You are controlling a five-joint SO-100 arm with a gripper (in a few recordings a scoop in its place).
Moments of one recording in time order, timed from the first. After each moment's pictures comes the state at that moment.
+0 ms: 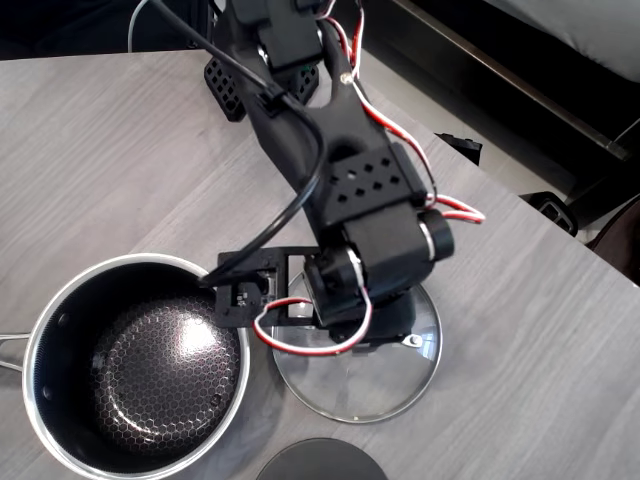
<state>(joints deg) -19.9 64.2 50.3 102.1 24.5</state>
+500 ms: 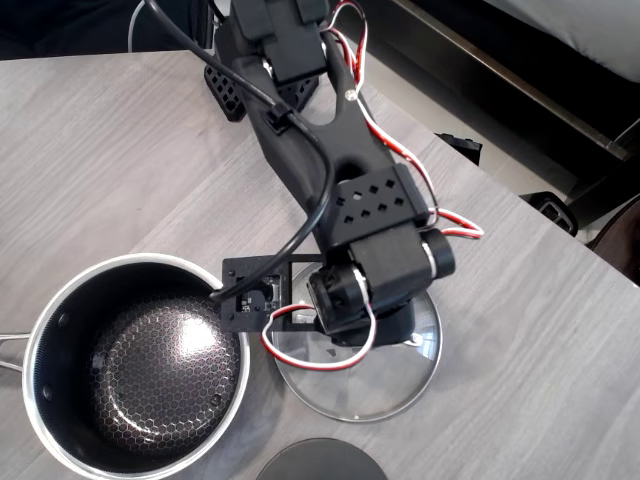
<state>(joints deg) -20.4 61.5 50.4 101.7 24.5</state>
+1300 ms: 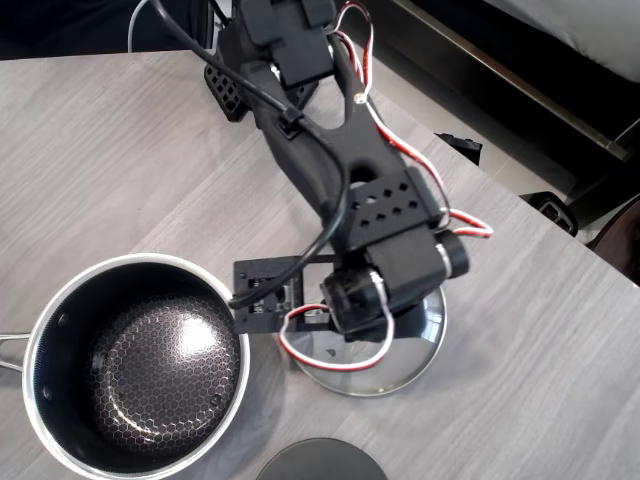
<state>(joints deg) -23.4 60.9 50.5 101.6 24.6</state>
